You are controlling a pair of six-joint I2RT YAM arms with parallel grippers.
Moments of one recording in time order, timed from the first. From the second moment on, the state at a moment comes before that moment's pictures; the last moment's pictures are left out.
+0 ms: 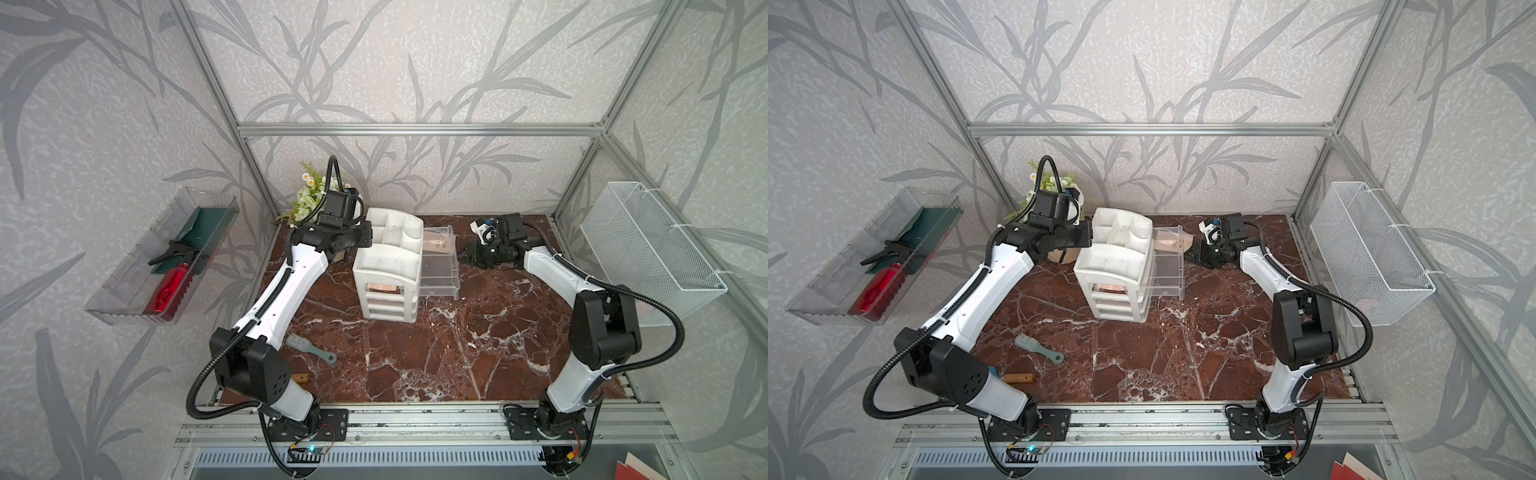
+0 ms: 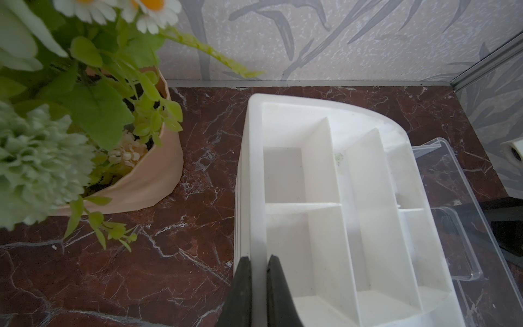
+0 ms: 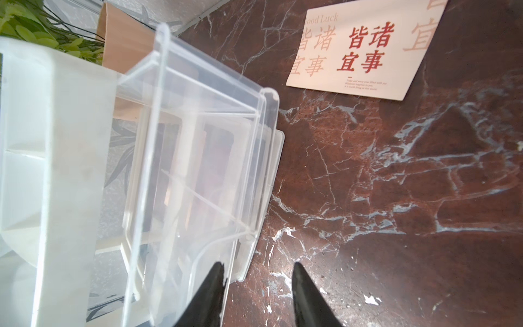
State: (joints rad) left arm -0.31 1.55 1.58 -0.76 -0.01 -0.24; right arm 0.22 1.76 1.34 -0.46 -0.65 0.40
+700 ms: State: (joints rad) left arm -0.32 1.55 1.58 -0.76 -0.05 -0.26; right arm 0.31 1.63 1.23 -0.50 -0.58 0.39
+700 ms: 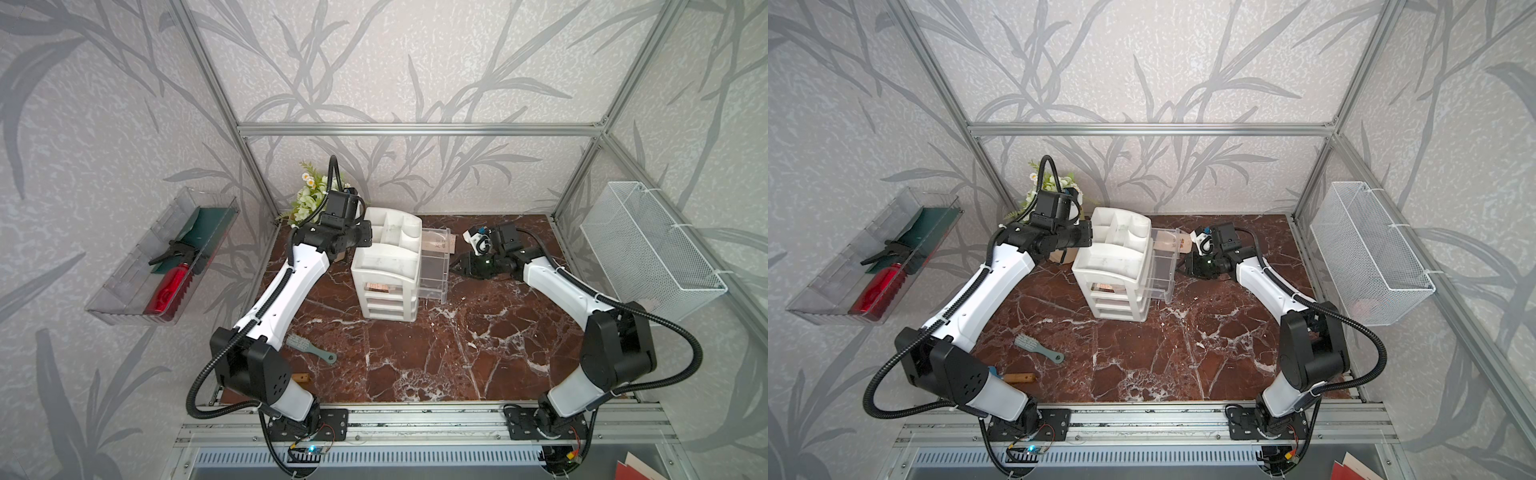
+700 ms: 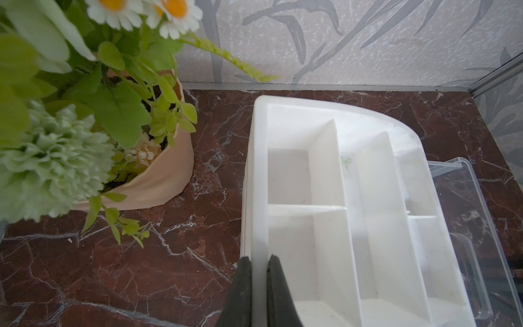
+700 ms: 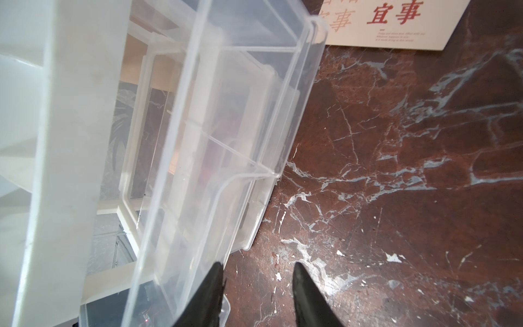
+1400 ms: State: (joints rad) left arm -0.35 1.57 1.58 -0.71 0.01 -0.24; right arm 0.39 1.76 1.33 -0.45 -0.67 0.39
